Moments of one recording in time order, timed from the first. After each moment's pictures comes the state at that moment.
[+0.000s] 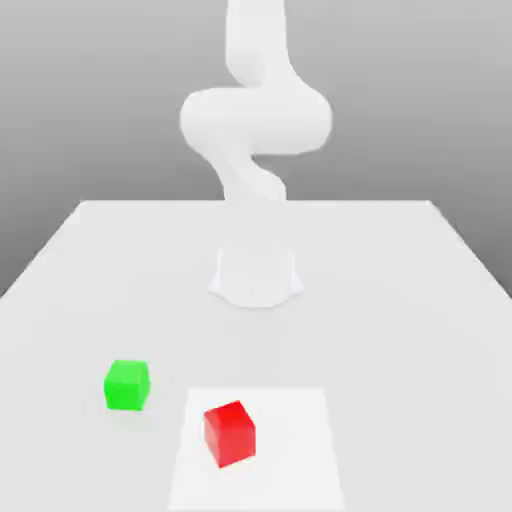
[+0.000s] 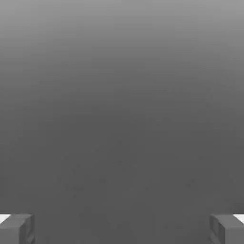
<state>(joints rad) 0.02 -0.71 -0.02 -2.34 0.00 2.35 0.75</state>
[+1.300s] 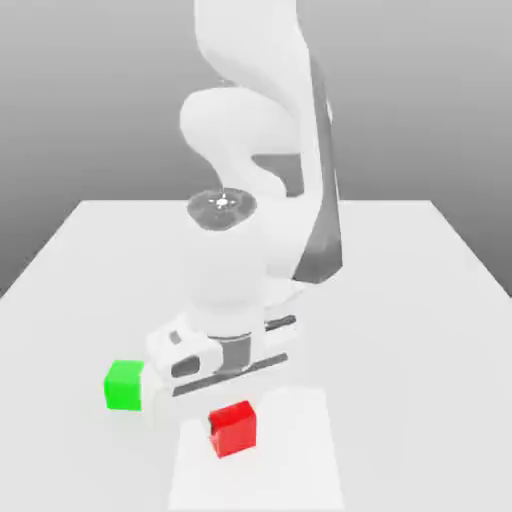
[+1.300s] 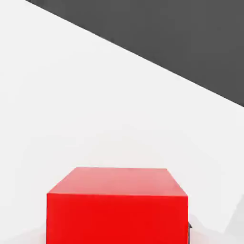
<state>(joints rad) 0.04 0.12 -0.11 -2.68 0.04 2.80 0.22</state>
